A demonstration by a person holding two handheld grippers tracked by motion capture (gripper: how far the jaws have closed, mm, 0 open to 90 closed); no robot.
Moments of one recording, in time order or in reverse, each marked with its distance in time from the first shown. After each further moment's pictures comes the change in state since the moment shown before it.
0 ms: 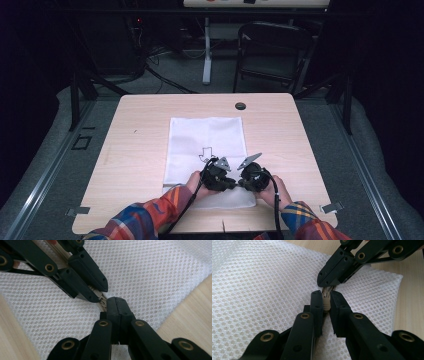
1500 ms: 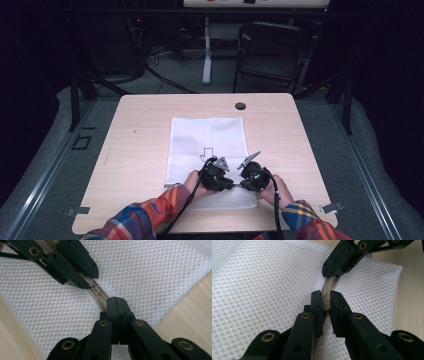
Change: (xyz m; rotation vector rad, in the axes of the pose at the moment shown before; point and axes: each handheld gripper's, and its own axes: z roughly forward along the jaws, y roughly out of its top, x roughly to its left) left arm 0.003 -0.001 -0.007 0.037 -0.018 0.008; right arm -0.001 0.003 -0.003 0.077 -0.010 0.014
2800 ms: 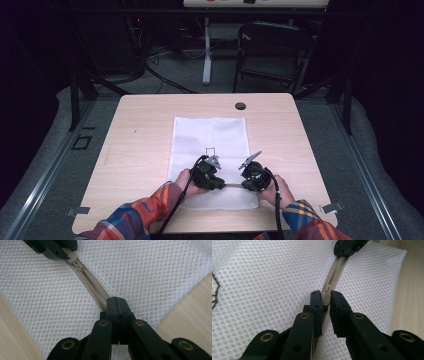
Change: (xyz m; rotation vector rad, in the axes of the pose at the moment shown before) left arm 0.009 -0.011 -0.021 0.061 0.015 -0.043; right arm -0.002 -0.002 -0.002 0.019 0.003 0.012
